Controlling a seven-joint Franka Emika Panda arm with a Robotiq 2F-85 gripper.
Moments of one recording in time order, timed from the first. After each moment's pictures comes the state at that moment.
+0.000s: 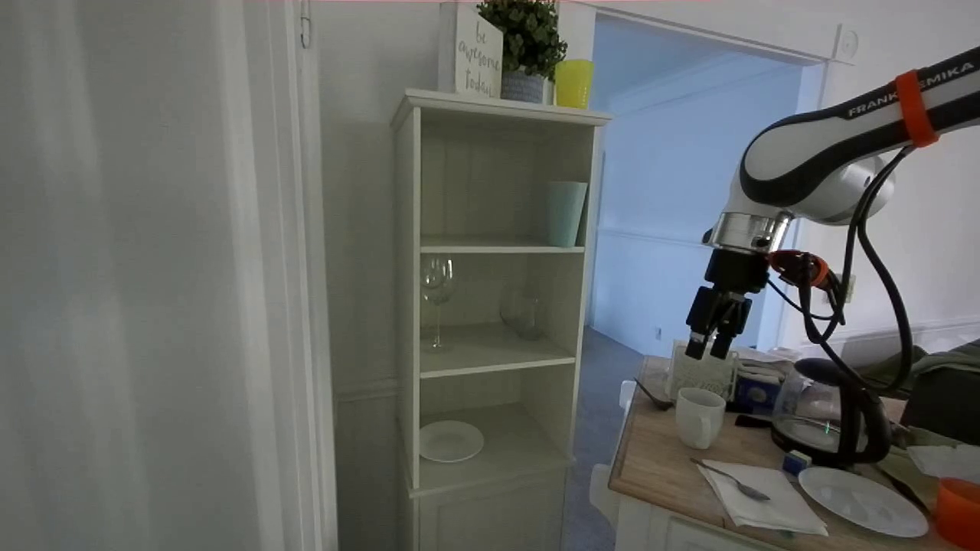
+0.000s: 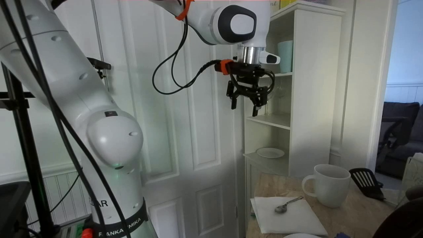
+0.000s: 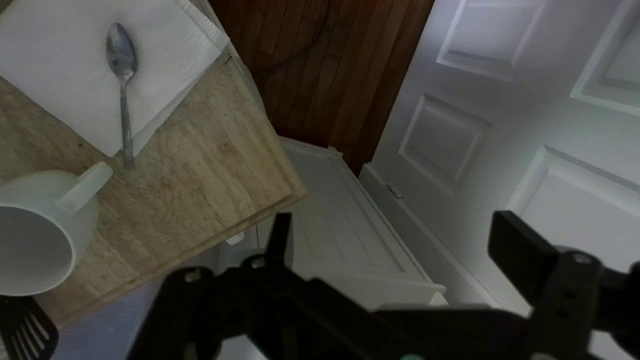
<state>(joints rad) 0.08 -0.47 -0.16 -2.41 0.16 2.00 -0.31</state>
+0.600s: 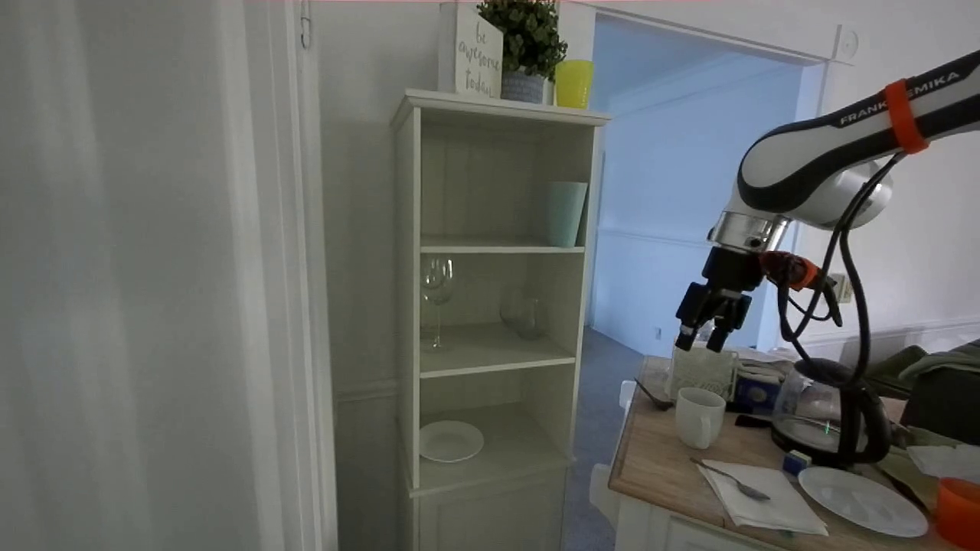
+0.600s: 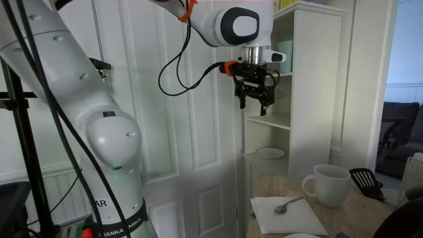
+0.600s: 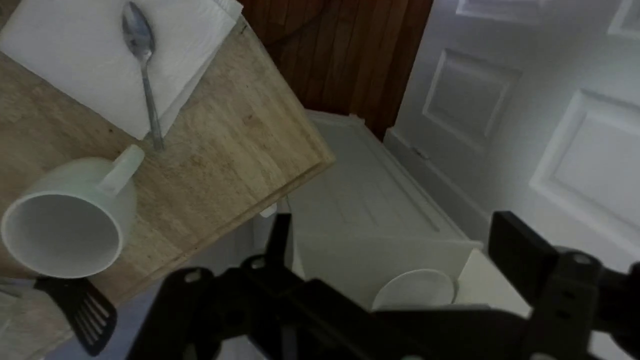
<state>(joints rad) 0.04 -0.44 -0.16 -2.40 0.16 2.11 -0.22</state>
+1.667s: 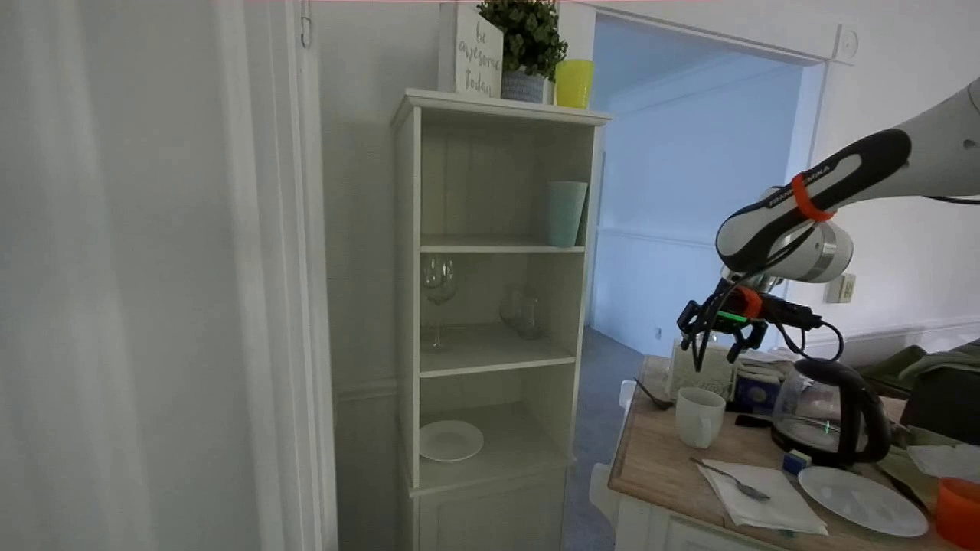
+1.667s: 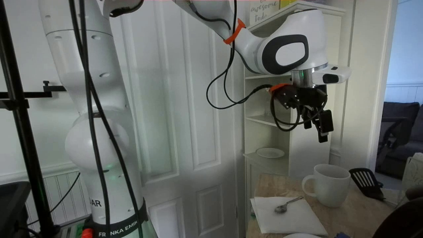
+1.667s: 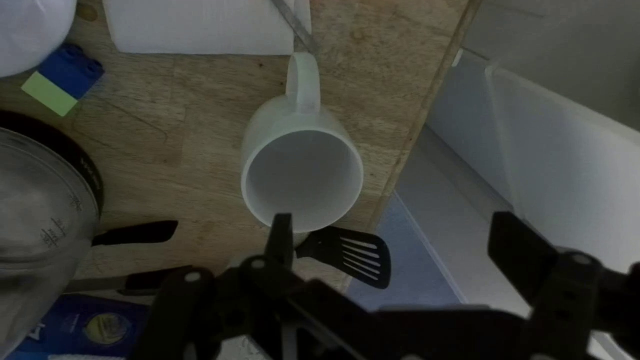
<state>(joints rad) -0.16 -0.09 -0.19 -2.29 0.15 2.50 0.20</state>
